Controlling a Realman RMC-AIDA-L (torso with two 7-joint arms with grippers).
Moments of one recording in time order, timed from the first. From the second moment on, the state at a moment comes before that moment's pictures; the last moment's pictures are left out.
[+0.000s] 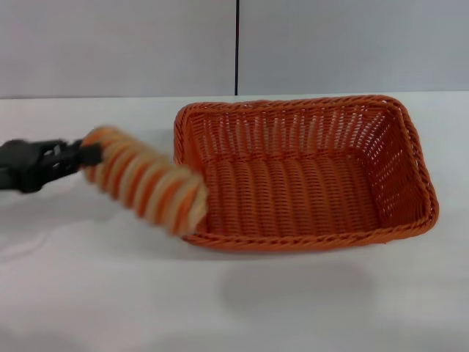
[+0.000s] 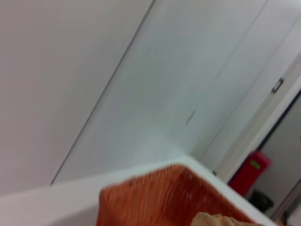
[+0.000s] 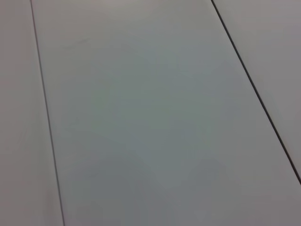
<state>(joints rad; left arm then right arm) -0.41 -2.06 0.37 0.88 2.07 1.90 -1.75 -0.07 2.07 -0.99 -0.60 2.43 1.70 -2.15</state>
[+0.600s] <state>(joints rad) -0.45 -2.08 1.01 0.64 1.48 1.43 -1.57 -0.06 2.07 -0.99 -0.61 2.43 1.70 -2.12</state>
